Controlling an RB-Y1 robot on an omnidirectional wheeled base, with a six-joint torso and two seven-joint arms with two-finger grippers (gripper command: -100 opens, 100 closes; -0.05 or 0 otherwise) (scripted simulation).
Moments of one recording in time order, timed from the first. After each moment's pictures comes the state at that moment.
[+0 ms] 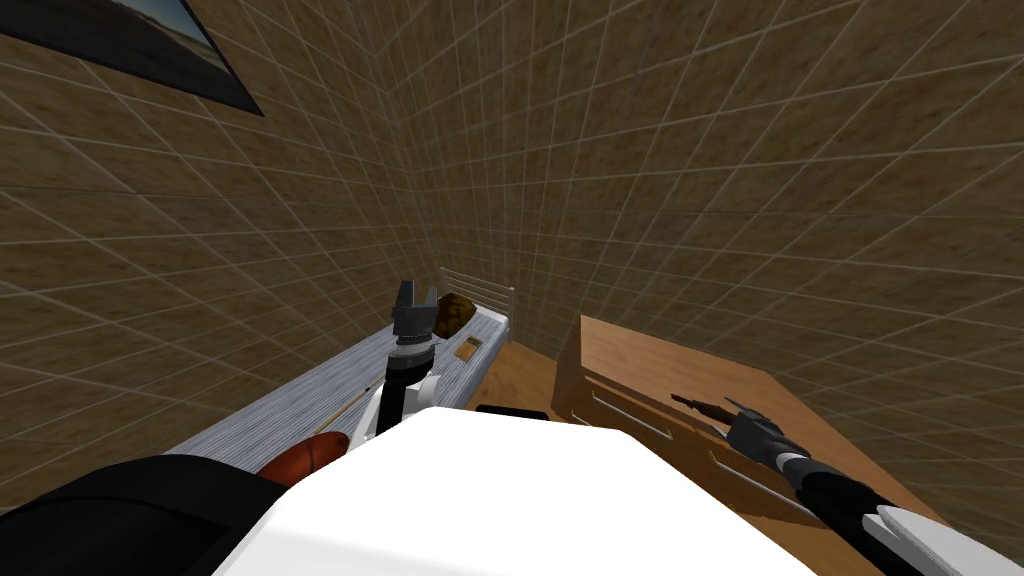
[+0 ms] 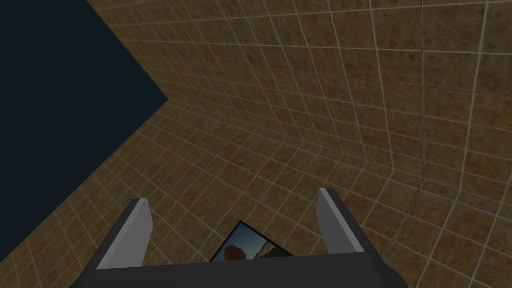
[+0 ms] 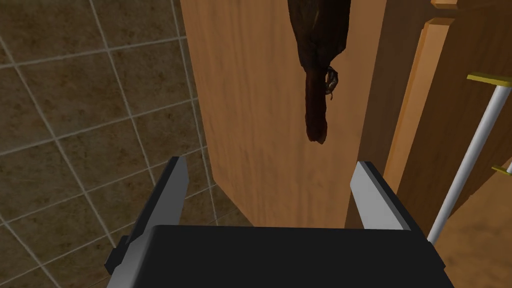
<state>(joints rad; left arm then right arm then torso) 0.49 -0.03 0.03 -2.29 -0.12 -0.60 0.13 0.55 -0.90 -0.35 -1.15 1.07 -0.36 1.04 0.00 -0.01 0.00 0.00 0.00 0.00</state>
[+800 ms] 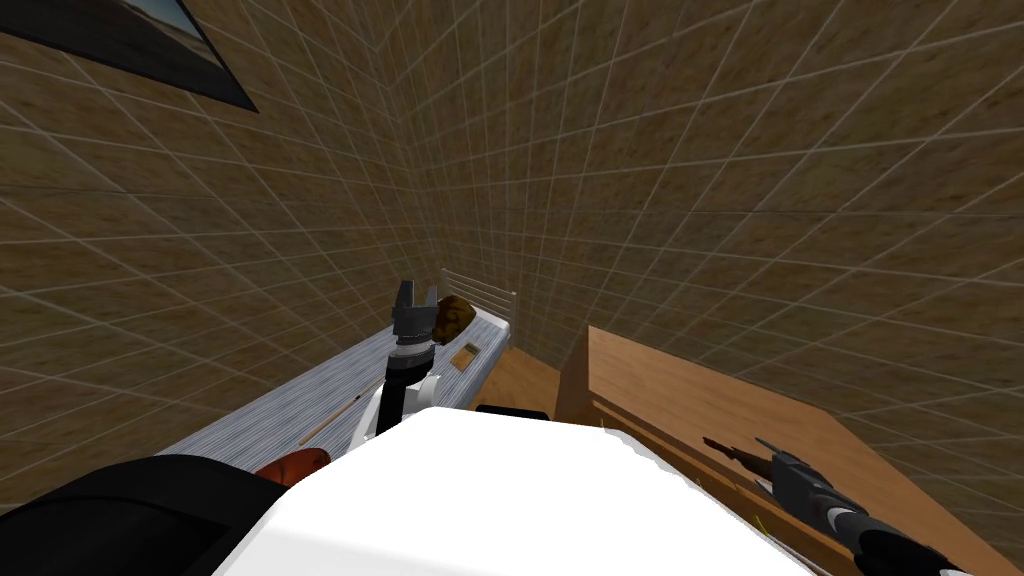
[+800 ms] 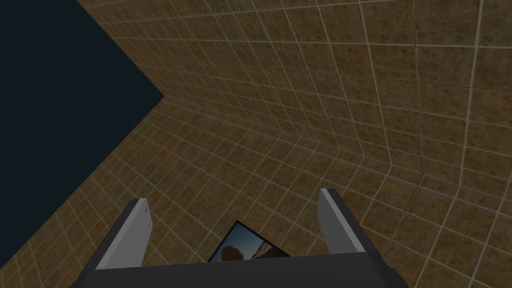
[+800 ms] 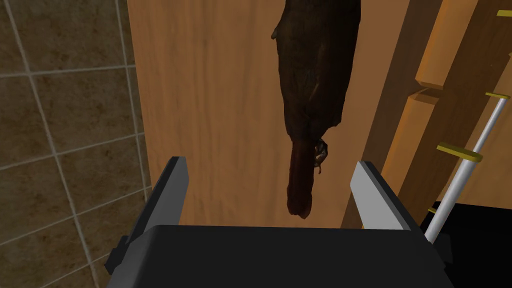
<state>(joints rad) 0.49 -0.03 0.03 -2.29 -0.12 -0.60 0.13 0.61 -0.92 -0.30 -1.03 1.13 -0.35 1.10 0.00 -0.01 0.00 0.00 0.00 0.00</state>
